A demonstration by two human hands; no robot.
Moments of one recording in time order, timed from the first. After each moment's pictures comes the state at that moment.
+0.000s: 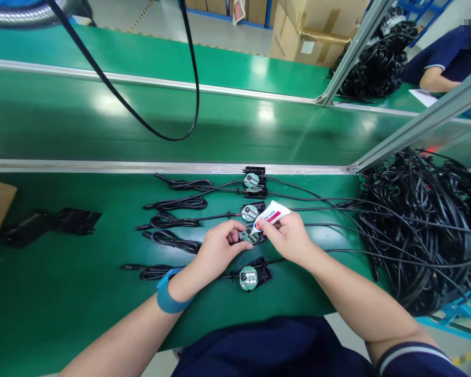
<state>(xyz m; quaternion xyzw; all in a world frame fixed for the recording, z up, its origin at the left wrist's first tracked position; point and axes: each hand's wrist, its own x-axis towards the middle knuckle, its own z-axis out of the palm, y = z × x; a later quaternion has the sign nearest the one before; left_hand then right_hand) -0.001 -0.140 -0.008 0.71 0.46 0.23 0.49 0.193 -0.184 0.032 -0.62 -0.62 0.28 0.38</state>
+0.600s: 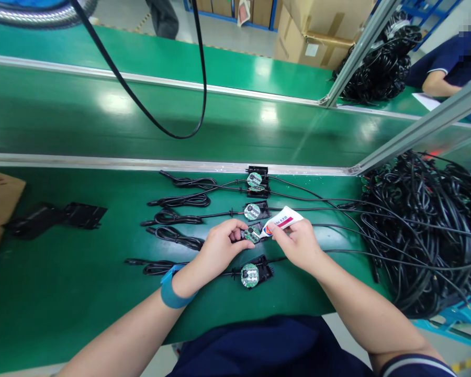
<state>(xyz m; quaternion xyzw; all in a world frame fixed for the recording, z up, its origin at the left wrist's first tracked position) -0.002 -0.142 -0.009 0.71 0.45 0.24 0.49 0.199 -0.202 0.037 -0.65 -0.61 0.26 0.37</state>
